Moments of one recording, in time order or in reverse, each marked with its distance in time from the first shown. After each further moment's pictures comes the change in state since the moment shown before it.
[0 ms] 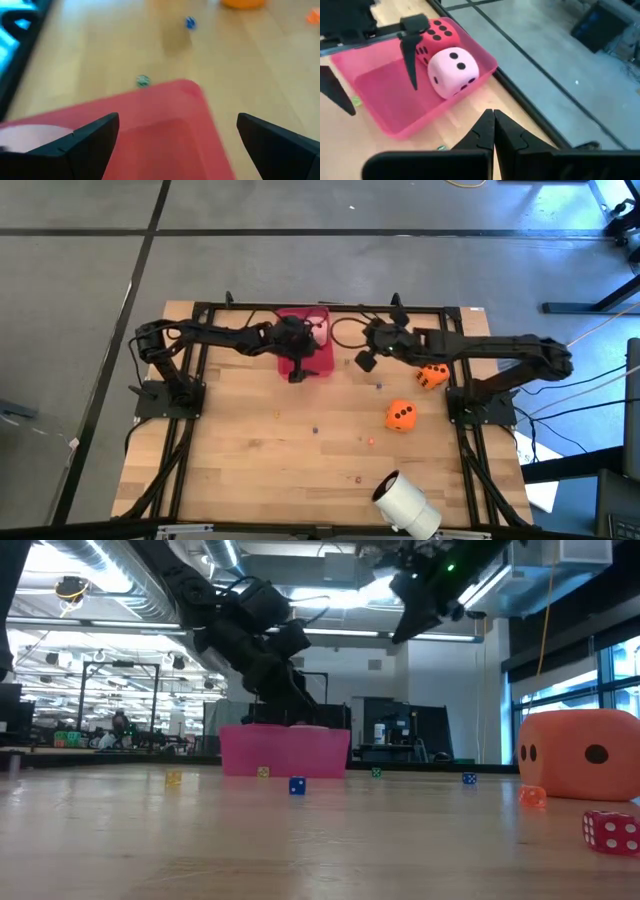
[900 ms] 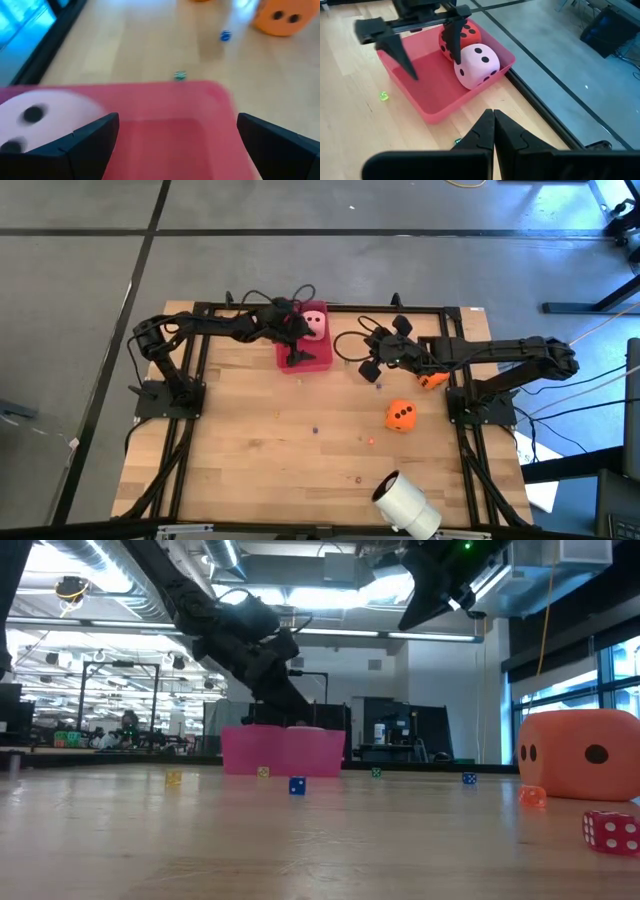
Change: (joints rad) left arm 0.191 0.005 0.000 0.027 0.131 -0.136; right arm 0.096 -0.039 0.000 -0.046 0.032 0.055
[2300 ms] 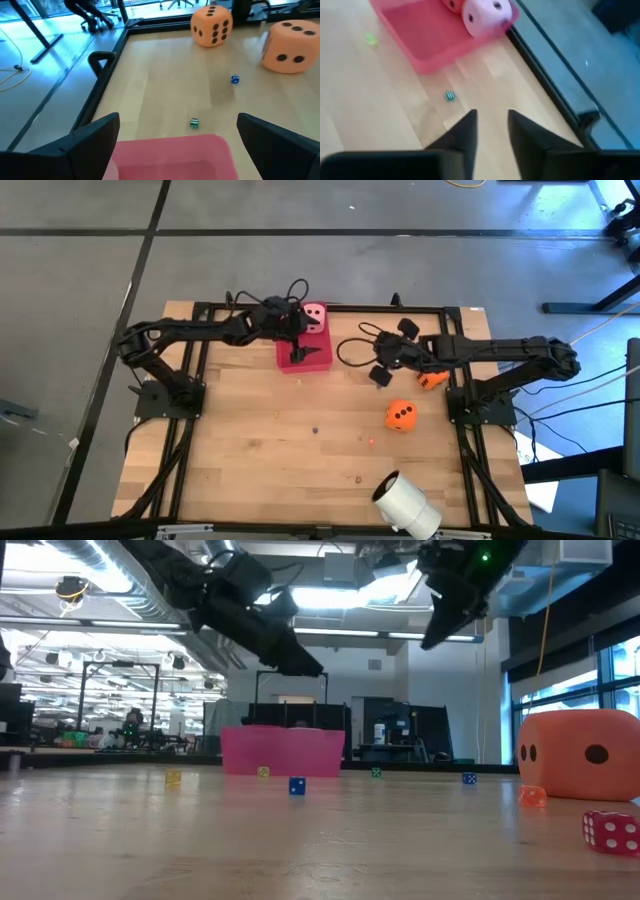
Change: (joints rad) left arm -0.067 -0.151 0.000 0.066 -0.168 0.017; right arm -0.027 -0.016 0.000 -0.231 -0.080 0.004
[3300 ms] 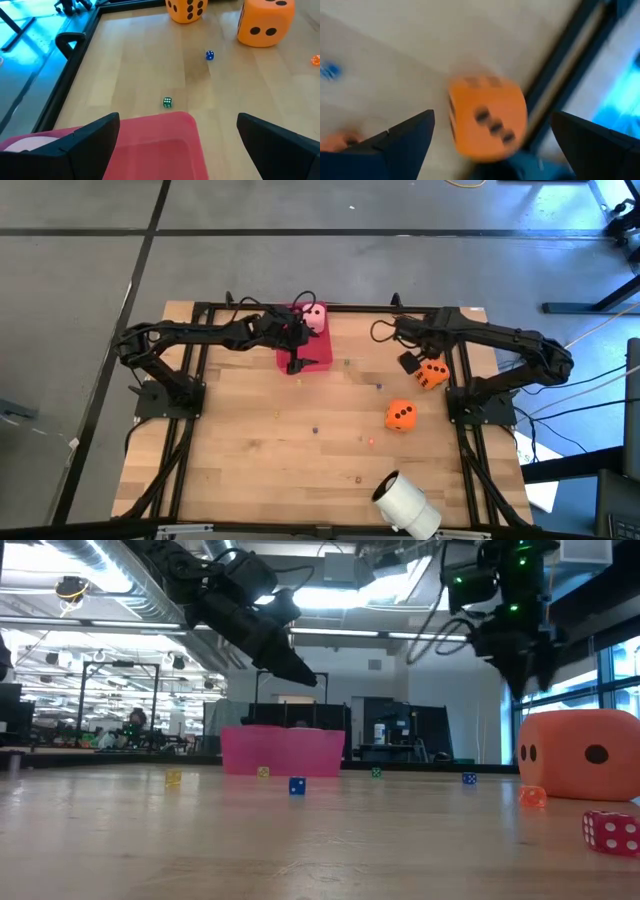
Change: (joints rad) left arm -0.059 -0.006 0.000 -0.124 -0.006 0.030; right arm -0.372 0.059 0.001 -0.658 -0.271 0.397
